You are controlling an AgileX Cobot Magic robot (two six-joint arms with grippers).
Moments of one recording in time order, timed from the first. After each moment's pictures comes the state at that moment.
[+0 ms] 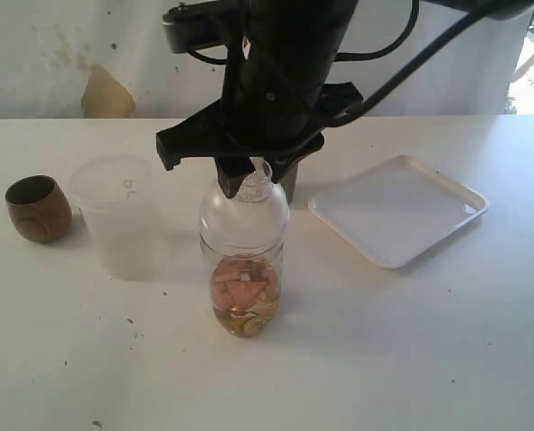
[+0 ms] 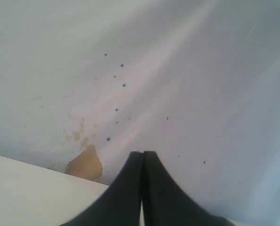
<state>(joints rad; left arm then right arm) -0.68 0.27 -0.37 1.57 0.58 -1.83 0.67 1.76 -1.71 -0.06 1.22 0.27</state>
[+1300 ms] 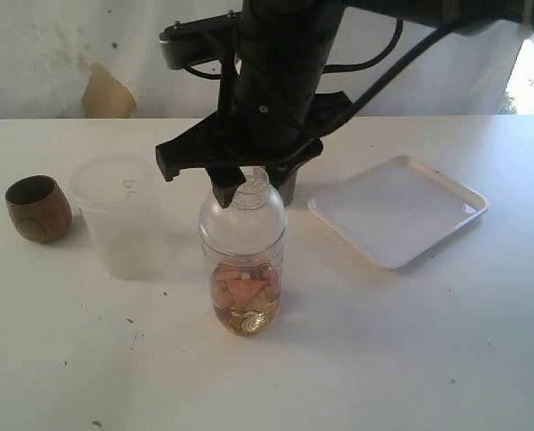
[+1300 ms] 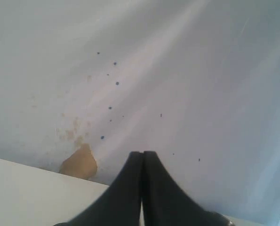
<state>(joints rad) -0.68 0.27 -0.37 1.57 0.56 -1.82 0.67 1.80 -1.72 -0.07 1.22 0.26</state>
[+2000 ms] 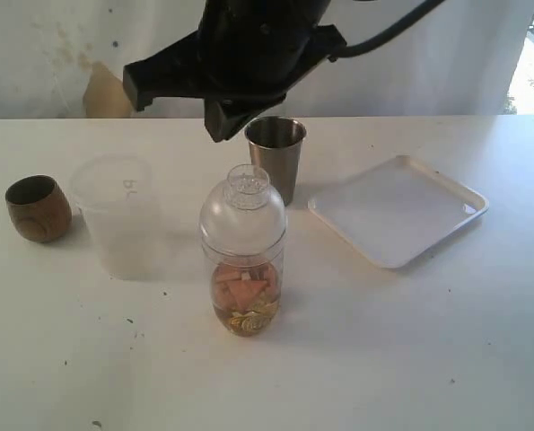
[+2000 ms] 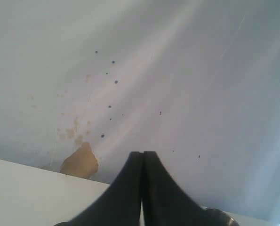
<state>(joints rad) -0.68 0.27 -0.37 1.56 0.55 -1.80 0.67 1.73 -1.83 0.01 1.22 0.15</state>
